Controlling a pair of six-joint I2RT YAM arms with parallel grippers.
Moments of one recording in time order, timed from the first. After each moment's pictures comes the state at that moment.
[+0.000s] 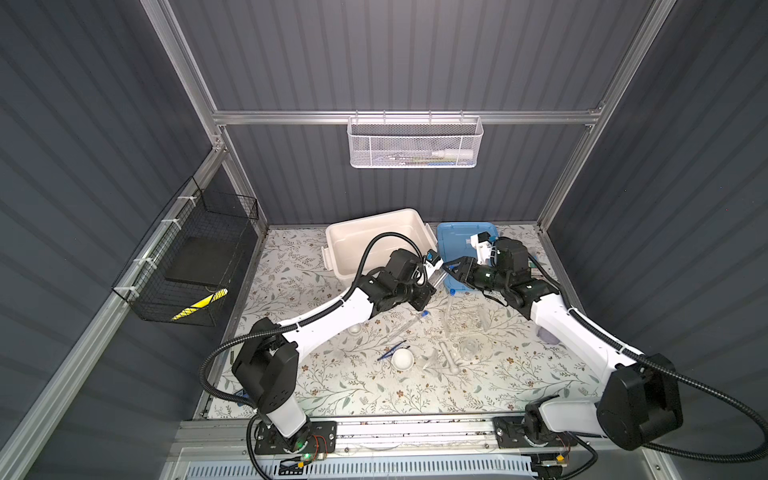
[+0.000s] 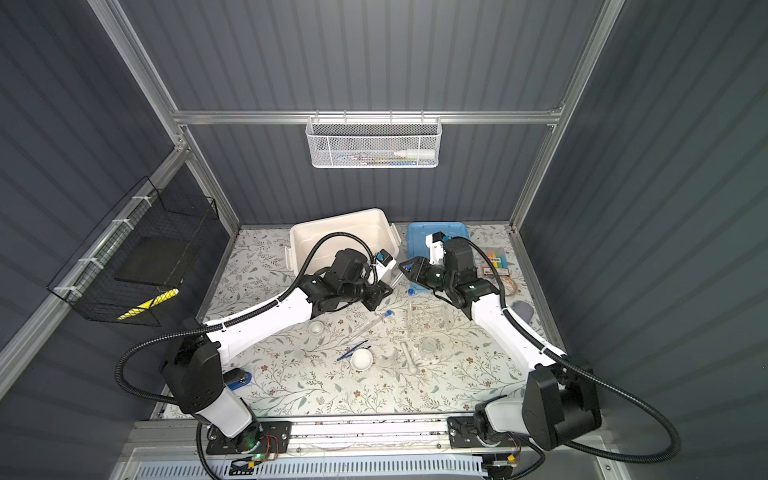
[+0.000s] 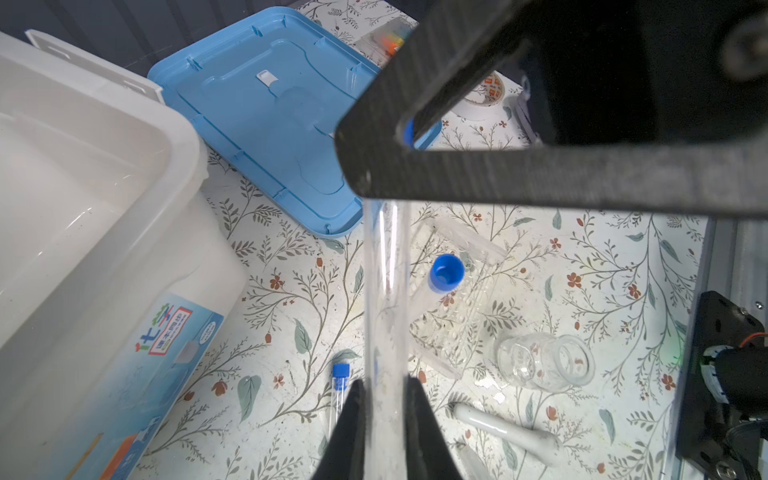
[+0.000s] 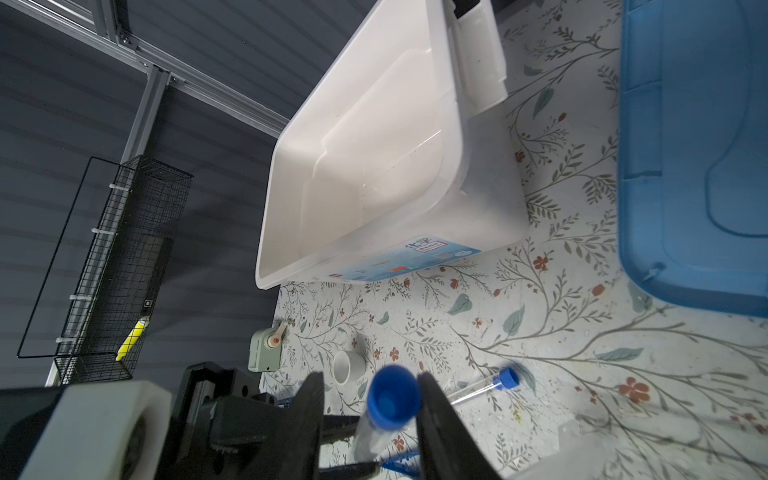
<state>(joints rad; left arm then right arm) -0.82 1.66 1.31 -0.32 0.20 0.00 0.32 1.34 0.98 -0.13 -0.50 0.72</state>
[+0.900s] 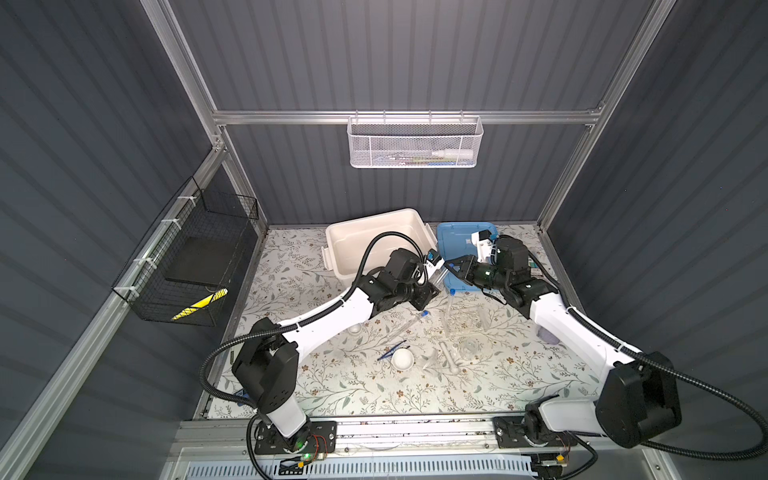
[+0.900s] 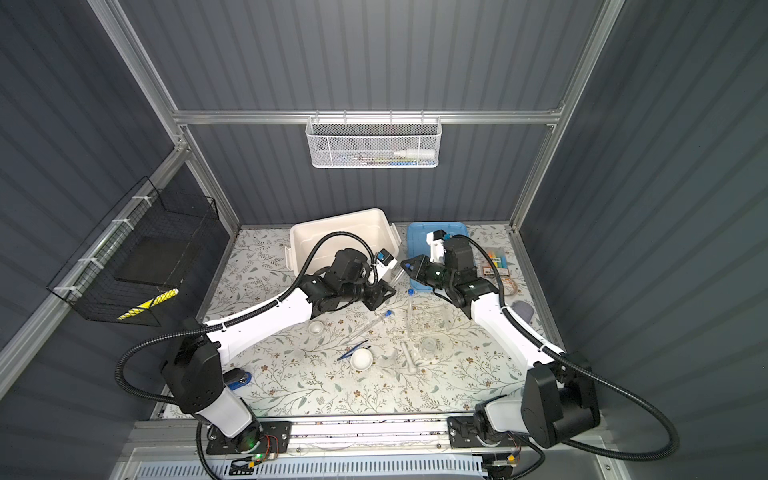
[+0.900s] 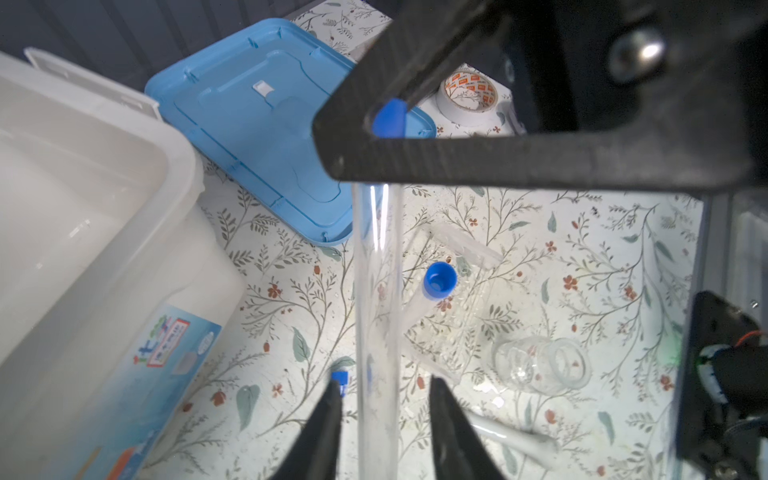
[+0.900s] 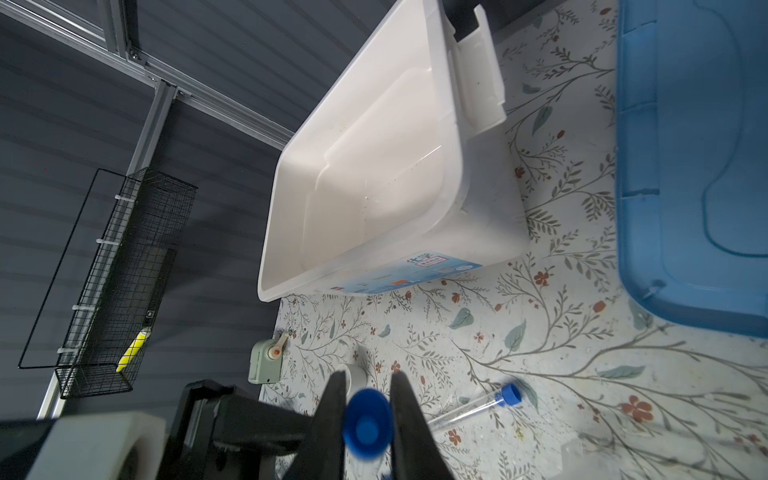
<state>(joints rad) -0.82 1.66 1.31 -0.30 0.20 0.00 0.32 1.34 0.98 -0.09 -0.48 0.73</state>
